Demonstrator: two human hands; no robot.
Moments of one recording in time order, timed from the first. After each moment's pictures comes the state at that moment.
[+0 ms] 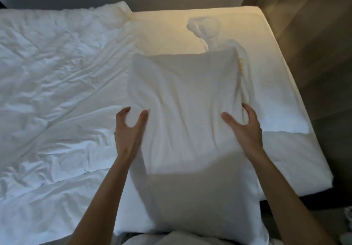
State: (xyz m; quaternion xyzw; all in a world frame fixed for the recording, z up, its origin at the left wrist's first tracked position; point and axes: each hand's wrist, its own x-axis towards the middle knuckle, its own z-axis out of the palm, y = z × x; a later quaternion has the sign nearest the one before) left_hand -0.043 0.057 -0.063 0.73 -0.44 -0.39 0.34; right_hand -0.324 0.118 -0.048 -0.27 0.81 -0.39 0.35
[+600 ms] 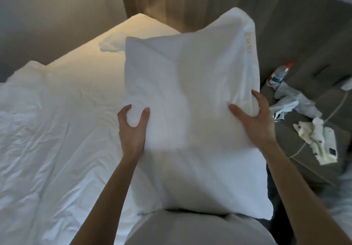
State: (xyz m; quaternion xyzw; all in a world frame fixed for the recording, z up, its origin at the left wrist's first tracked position) left_hand 0.032 0.141 0.003 0.48 -0.63 -0.54 0.28; right_hand -0.141 0.380 0.043 -0.05 0.86 -0.50 0.10
